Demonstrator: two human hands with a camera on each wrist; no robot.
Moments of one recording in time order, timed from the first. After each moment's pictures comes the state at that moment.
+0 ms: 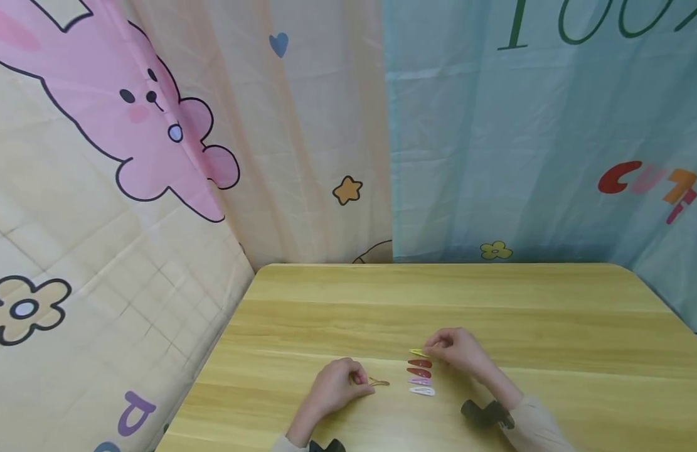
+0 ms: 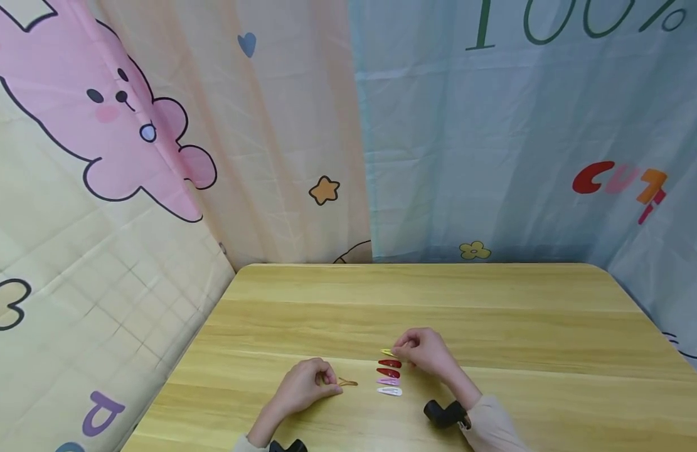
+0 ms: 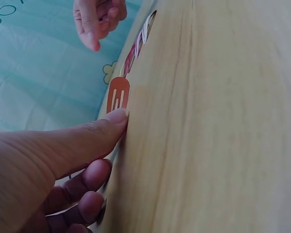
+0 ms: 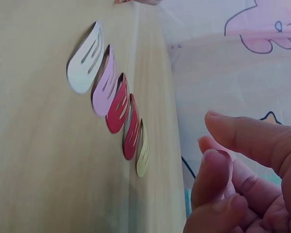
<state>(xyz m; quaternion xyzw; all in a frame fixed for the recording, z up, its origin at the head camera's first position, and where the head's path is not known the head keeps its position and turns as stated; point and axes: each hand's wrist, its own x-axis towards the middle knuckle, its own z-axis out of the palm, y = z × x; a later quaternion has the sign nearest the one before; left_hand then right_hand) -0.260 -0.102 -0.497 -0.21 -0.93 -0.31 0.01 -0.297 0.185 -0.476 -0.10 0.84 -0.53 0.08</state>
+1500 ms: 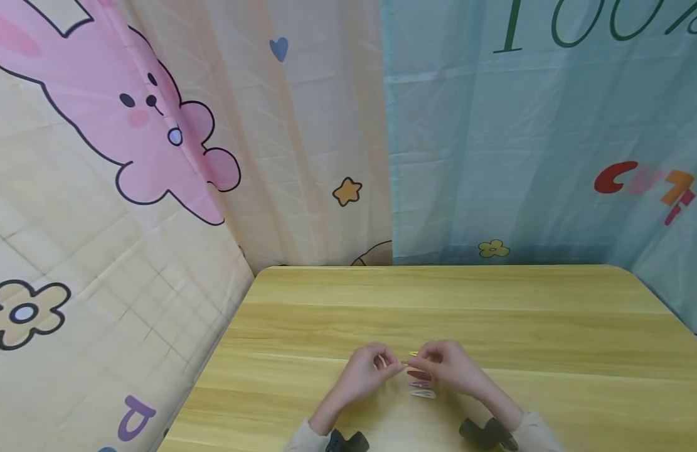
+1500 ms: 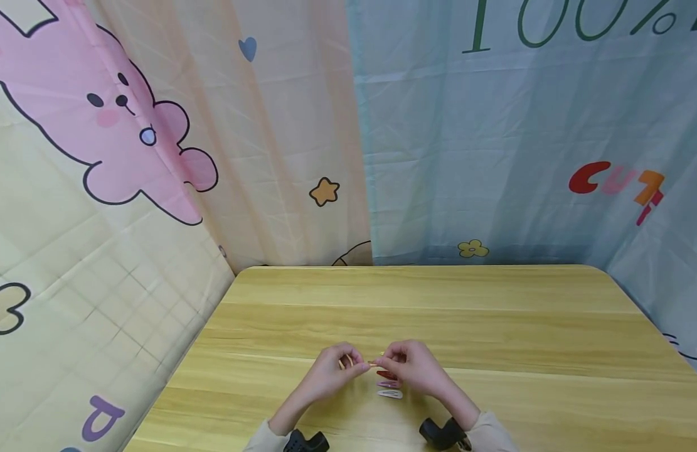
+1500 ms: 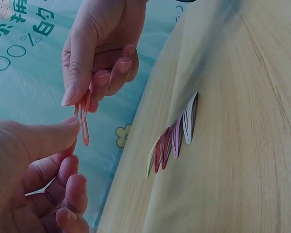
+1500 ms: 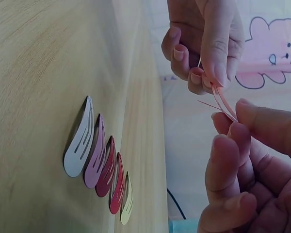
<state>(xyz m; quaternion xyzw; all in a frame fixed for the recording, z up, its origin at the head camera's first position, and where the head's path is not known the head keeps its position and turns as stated) -0.274 -0.053 -0.477 -0.24 -0.86 -0.46 0.00 -0.275 0.166 -0.471 -0.24 0.82 -0.51 0.06</state>
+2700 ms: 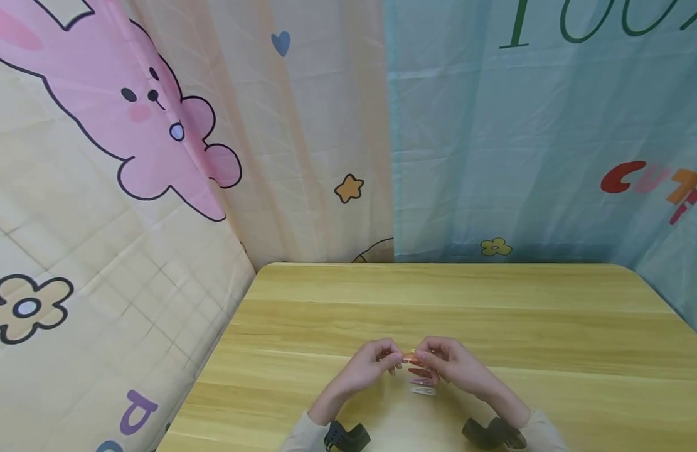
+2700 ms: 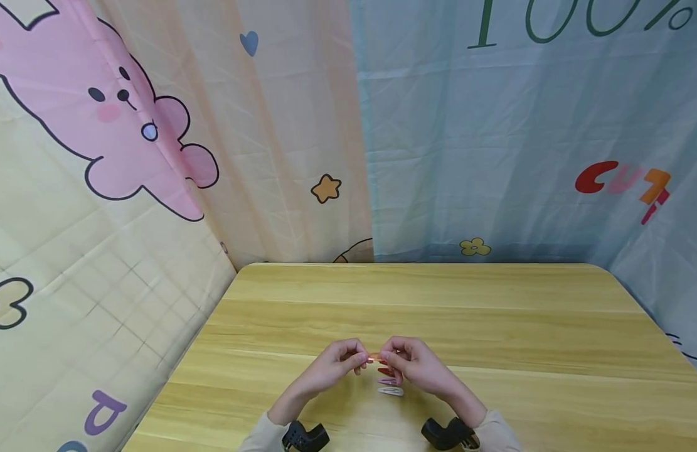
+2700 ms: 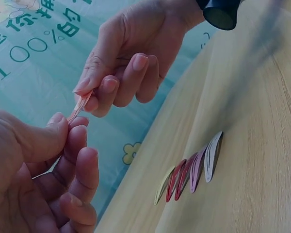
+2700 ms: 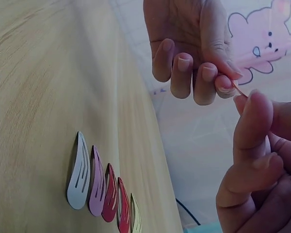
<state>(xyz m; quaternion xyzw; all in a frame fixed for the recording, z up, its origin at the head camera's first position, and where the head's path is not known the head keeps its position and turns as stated) -0.265 -0.047 -0.447 -0.24 -0.79 -0.56 -0.11 -0.274 0.173 -0.462 -0.26 0.73 -0.61 0.17</state>
